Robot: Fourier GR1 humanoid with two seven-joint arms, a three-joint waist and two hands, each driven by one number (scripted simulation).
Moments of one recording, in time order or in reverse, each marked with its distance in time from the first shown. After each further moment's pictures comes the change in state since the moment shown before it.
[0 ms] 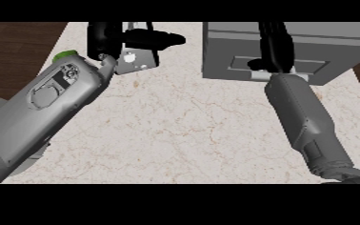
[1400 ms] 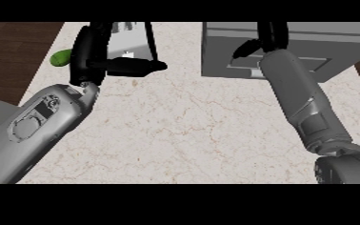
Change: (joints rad) left arm 0.219 0.060 0.036 -0.171 -0.050 -0.032 -0.044; right arm -0.224 0.004 -0.261 0.188 -0.256 0.119 -0.303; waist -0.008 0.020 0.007
